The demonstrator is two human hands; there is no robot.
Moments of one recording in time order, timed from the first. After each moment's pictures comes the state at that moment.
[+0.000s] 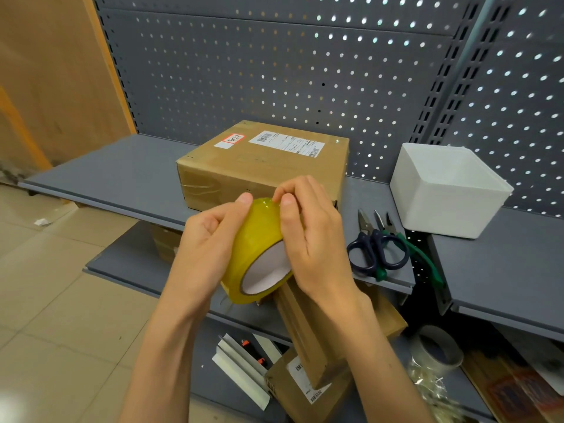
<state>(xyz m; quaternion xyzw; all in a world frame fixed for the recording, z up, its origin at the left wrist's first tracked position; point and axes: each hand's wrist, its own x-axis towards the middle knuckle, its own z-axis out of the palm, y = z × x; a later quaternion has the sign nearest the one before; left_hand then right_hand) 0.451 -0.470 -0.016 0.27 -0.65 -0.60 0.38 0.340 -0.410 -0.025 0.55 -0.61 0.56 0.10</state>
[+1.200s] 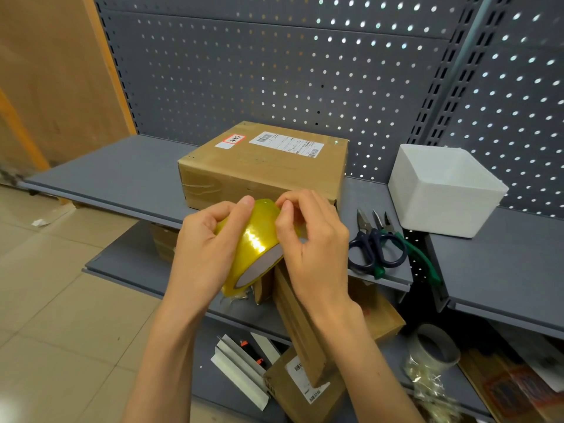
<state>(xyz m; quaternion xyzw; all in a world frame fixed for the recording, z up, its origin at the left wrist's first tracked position) 0.454 -0.474 -0.020 0.27 -0.71 -0.49 0.42 0.350 -0.405 -0.035 0.51 -0.62 0.56 0.19</state>
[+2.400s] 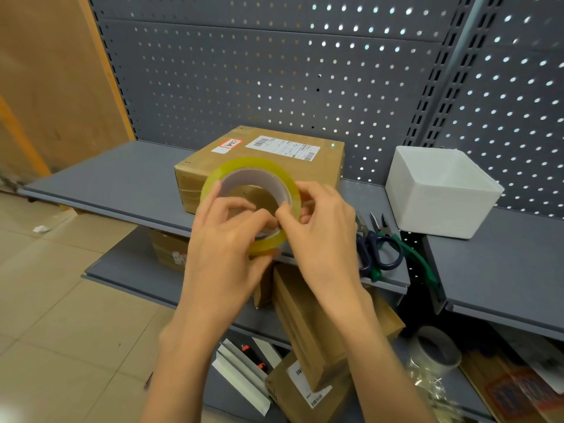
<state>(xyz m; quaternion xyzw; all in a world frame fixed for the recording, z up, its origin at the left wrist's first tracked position) 0.445 -0.470 -0.028 0.19 -0.88 -0.03 0.42 0.345 -0.399 -0.003 0.42 -0.75 0.52 0.04</state>
